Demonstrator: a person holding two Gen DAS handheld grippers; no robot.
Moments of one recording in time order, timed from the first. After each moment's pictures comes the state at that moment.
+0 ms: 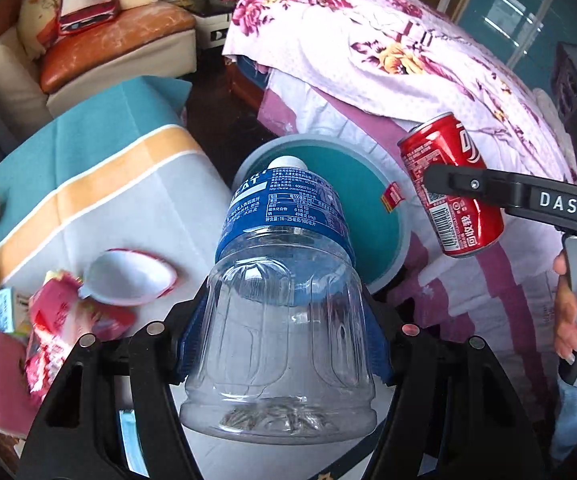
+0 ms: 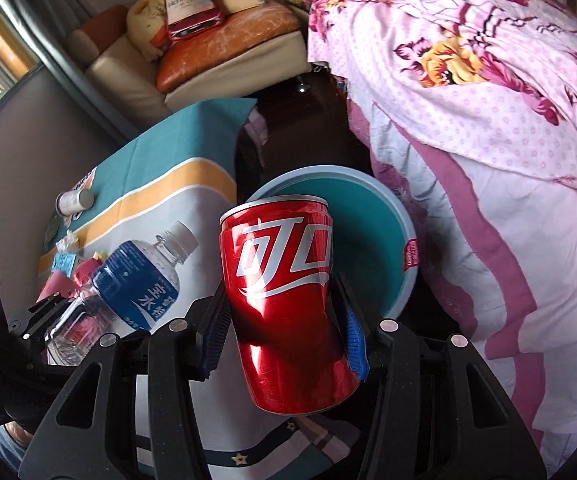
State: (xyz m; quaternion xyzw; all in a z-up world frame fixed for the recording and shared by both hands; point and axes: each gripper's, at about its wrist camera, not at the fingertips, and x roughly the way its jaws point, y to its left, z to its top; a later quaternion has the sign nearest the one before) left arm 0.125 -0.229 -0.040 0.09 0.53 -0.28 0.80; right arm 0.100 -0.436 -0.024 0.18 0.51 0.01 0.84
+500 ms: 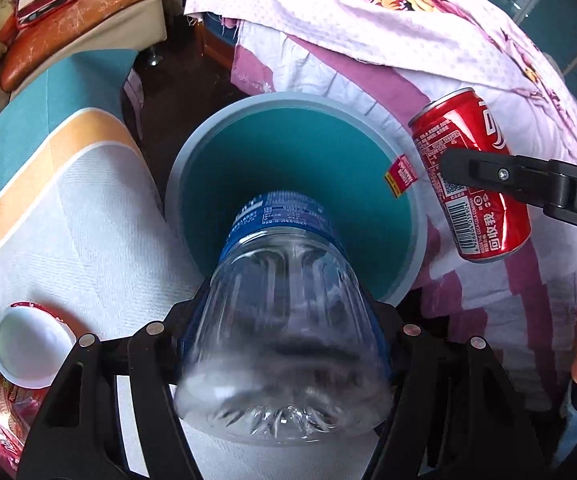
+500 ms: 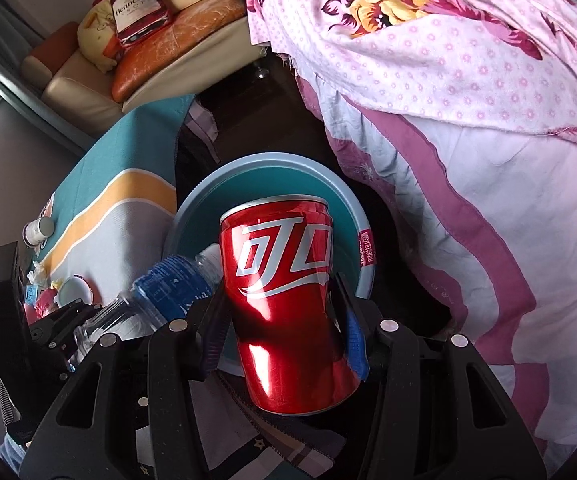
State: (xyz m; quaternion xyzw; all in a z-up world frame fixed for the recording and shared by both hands) left arm 0.159 -0.287 -0.103 0.13 0.57 -0.29 0.76; right arm 0.117 -0.472 -0.070 0.21 0.54 -0.02 0.81
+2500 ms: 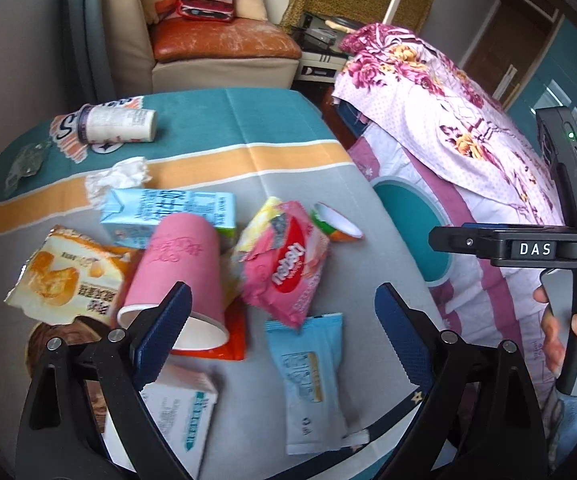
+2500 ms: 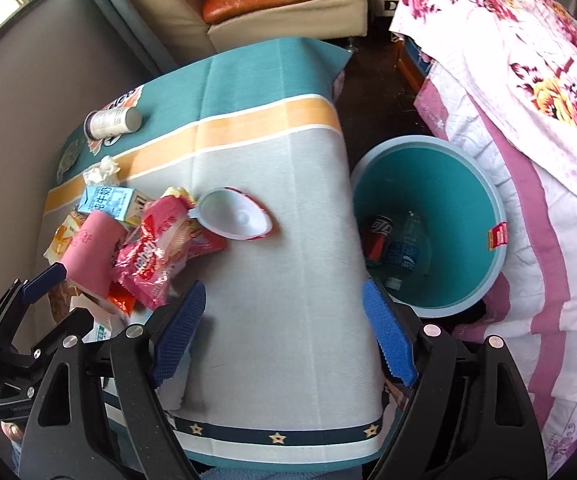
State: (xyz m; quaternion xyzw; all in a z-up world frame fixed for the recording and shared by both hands) left arm 0.088 0.002 -0.002 -0.04 0.49 -0.18 0.85; right arm 0.122 -0.237 0.002 0.07 0.59 0.07 0.80
